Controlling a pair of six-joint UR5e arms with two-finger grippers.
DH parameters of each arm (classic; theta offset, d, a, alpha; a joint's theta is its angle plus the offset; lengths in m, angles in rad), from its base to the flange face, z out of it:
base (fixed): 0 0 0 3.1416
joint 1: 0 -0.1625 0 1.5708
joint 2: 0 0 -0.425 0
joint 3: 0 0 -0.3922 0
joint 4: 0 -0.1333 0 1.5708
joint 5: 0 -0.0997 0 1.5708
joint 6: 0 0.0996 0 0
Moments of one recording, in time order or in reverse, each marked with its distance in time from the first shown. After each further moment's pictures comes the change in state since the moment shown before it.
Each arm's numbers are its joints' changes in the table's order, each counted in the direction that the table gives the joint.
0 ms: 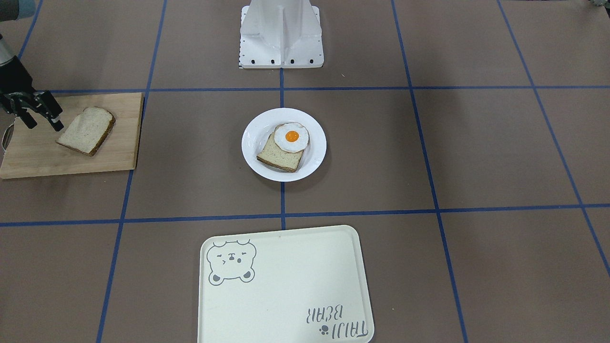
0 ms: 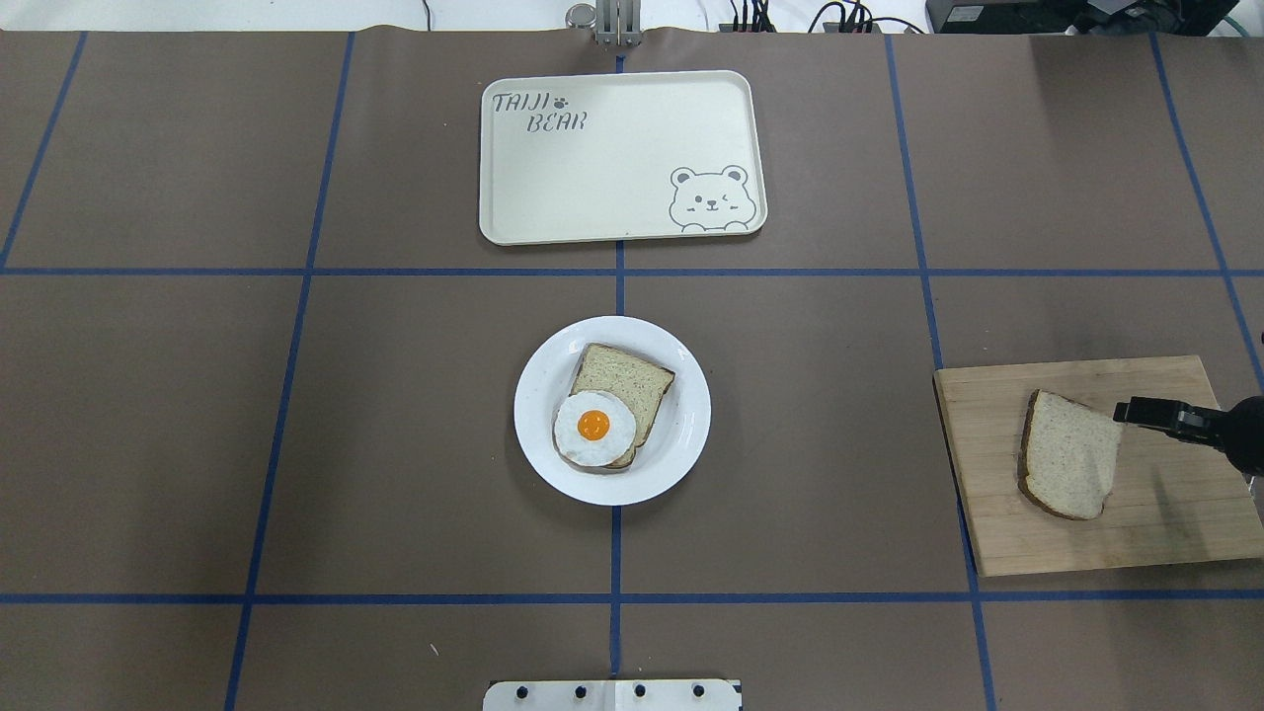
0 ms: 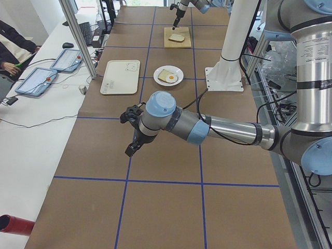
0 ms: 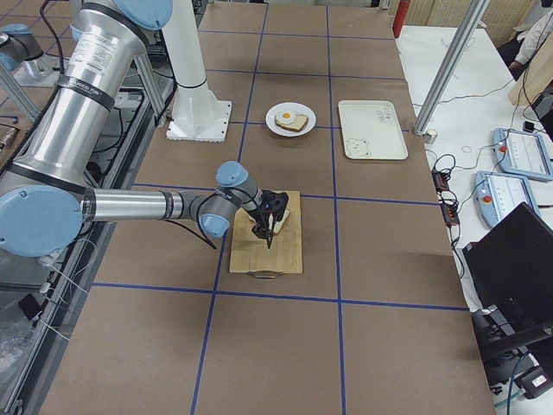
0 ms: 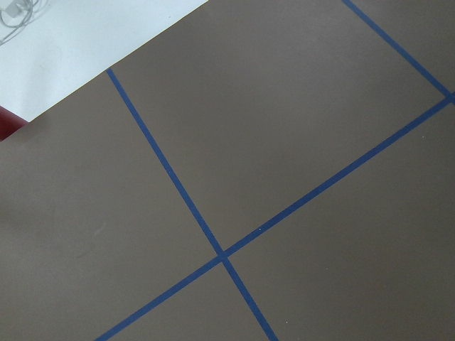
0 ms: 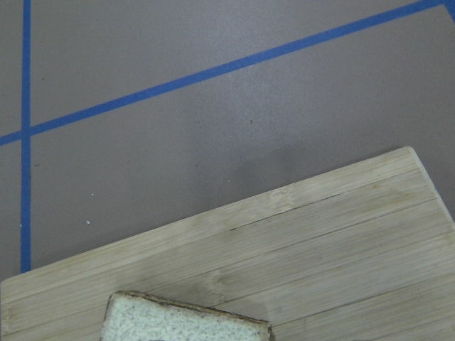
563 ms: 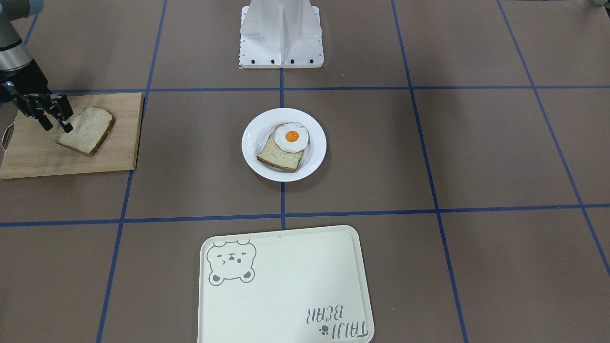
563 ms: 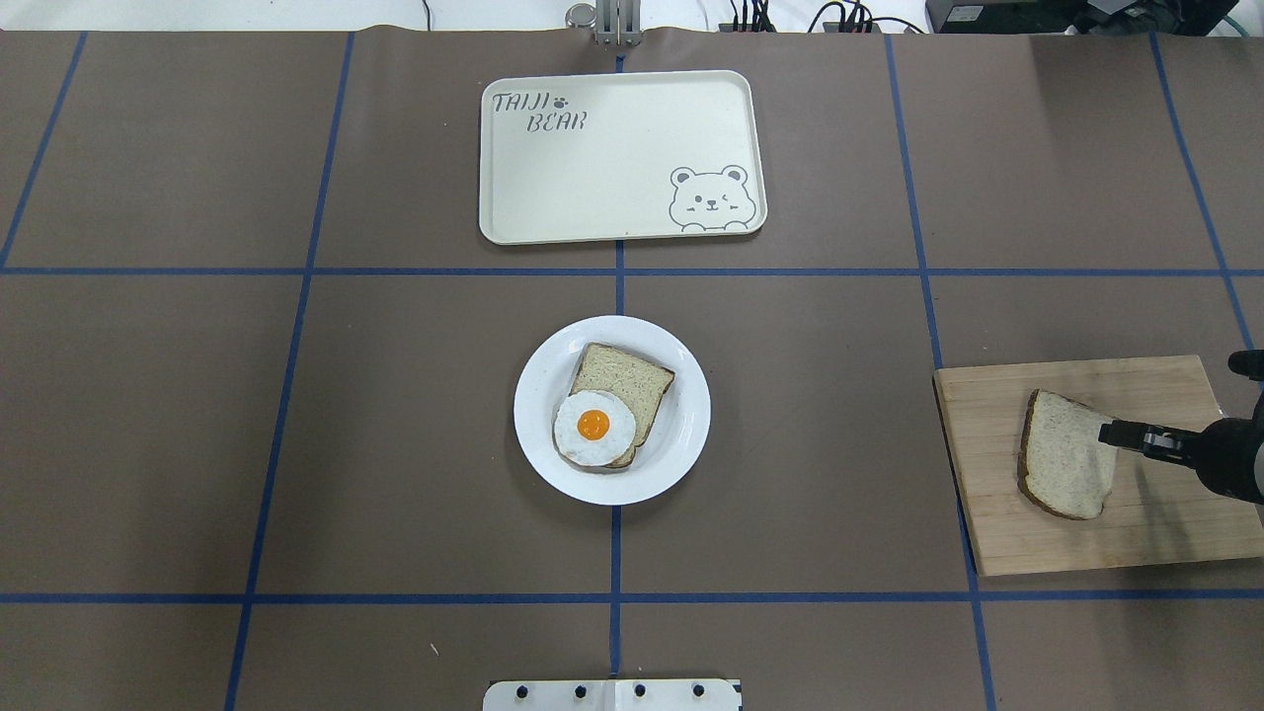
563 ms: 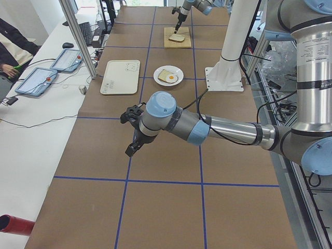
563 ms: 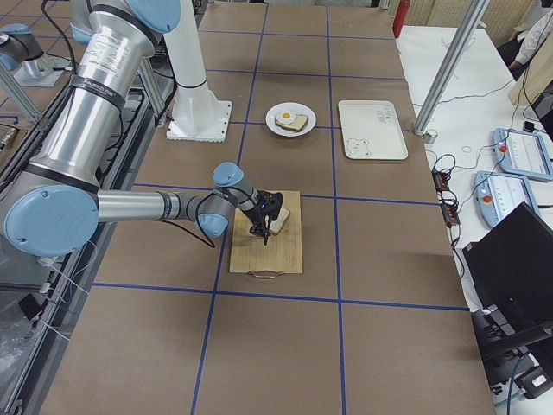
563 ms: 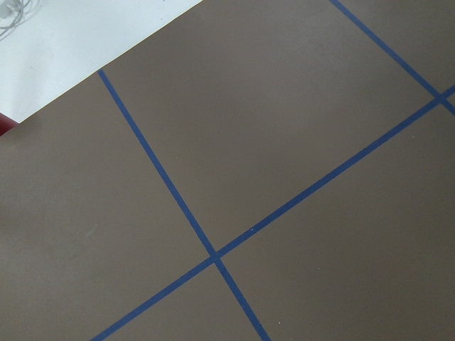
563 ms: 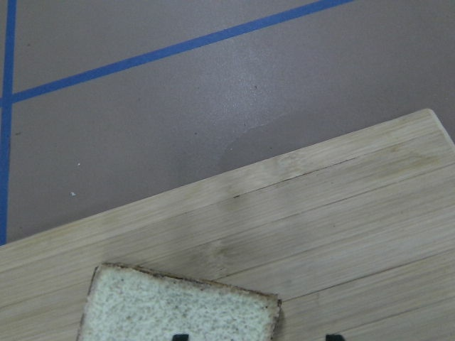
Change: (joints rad) left arm 0.000 -0.001 0.000 0.001 0.001 -0.001; right arm 0.088 0.002 0.009 0.002 0.073 0.020
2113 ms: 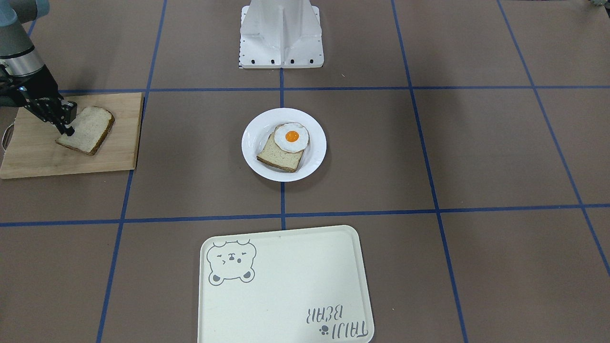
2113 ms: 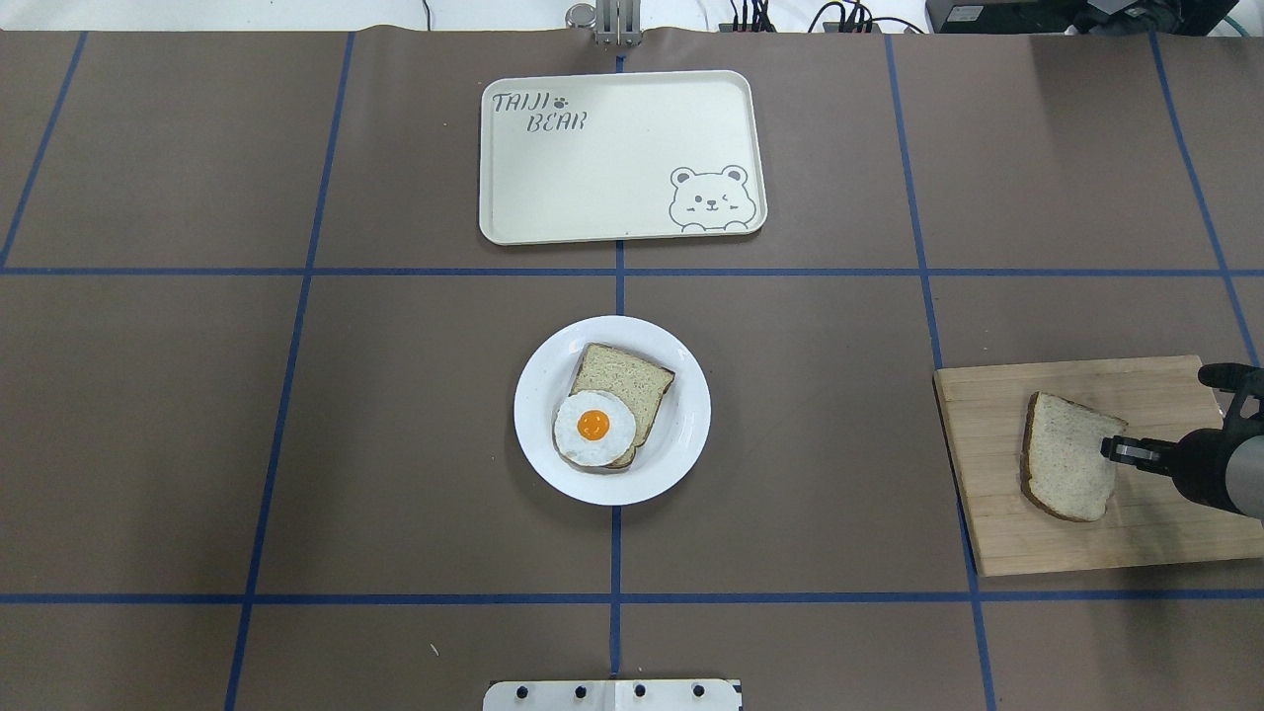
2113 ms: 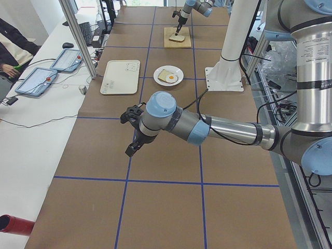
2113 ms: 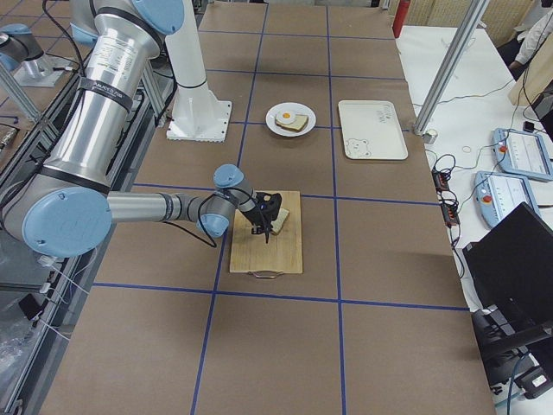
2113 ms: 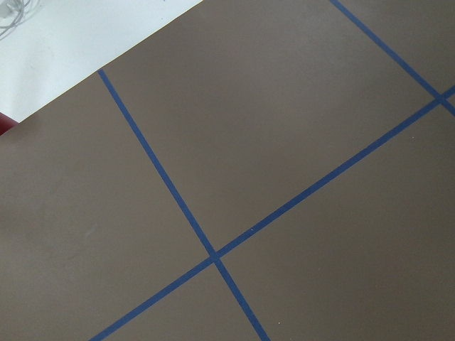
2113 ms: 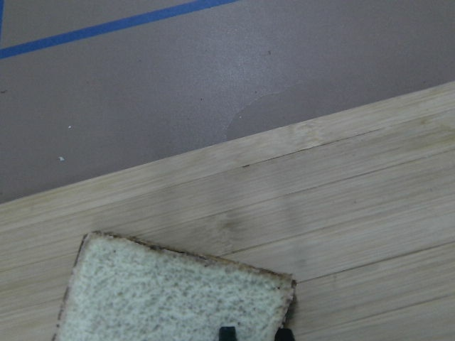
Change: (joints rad) left arm 0.000 0.000 0.000 0.000 0.000 -0.002; right arm 0.040 -0.021 0.026 0.011 0.031 -0.020
